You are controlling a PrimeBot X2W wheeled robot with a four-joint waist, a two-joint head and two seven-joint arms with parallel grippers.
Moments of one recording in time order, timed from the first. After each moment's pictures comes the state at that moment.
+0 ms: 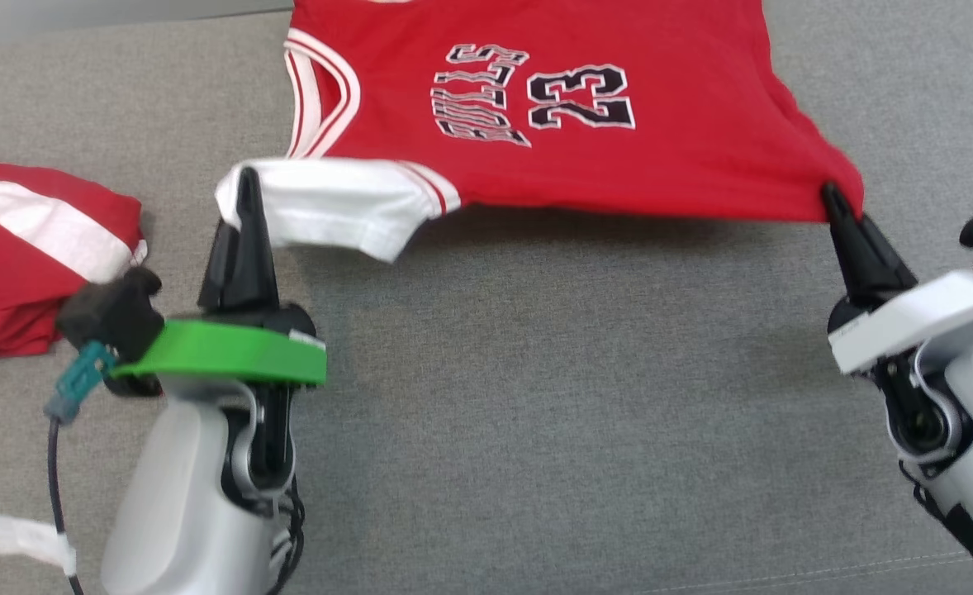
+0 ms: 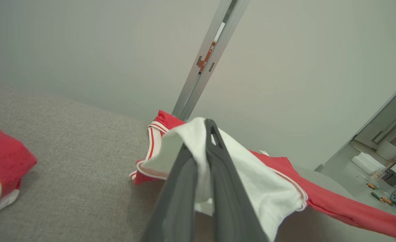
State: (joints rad) left arm -0.46 0.09 -0.21 0.27 -0.63 -0.04 -0.26; right arm -0.52 -0.52 0.46 0.37 1.03 0.13 -0.26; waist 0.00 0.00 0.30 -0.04
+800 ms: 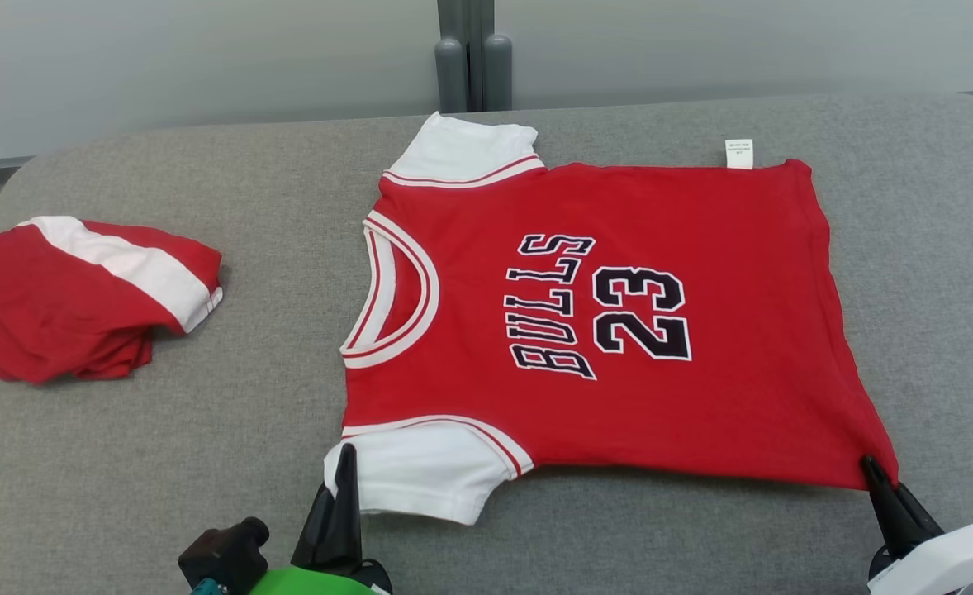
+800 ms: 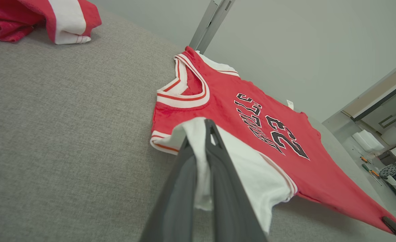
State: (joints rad) left arm 0.07 0.05 -0.33 0.15 -0.64 0.01 -0.26; right arm 0.08 -0.41 0.18 0.27 0.87 0.13 -0.17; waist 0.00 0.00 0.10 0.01
